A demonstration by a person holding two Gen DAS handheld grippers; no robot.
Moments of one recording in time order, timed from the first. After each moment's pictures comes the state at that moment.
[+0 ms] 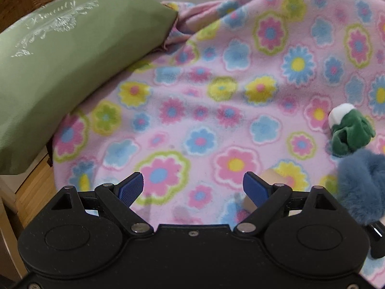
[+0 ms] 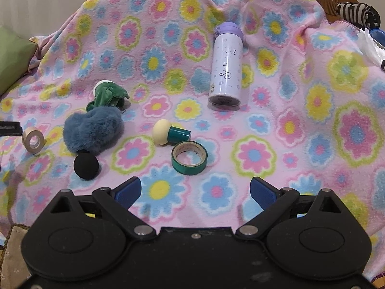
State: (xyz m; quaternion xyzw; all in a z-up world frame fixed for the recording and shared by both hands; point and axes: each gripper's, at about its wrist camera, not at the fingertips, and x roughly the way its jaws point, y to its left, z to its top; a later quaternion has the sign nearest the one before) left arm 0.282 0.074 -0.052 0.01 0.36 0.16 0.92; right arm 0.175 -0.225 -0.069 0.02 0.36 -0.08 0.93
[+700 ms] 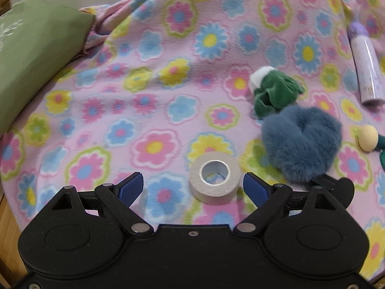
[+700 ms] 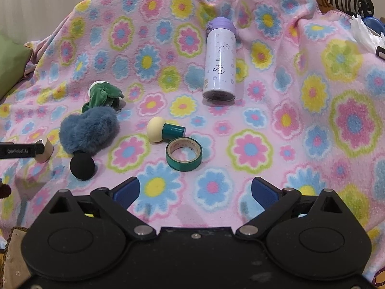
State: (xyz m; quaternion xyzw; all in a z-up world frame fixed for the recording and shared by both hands) left arm 0.274 0.028 -0.065 0.06 0.38 0.00 0.92; right arm 0.176 -0.232 -0.072 0.04 0.36 -0.09 0.93
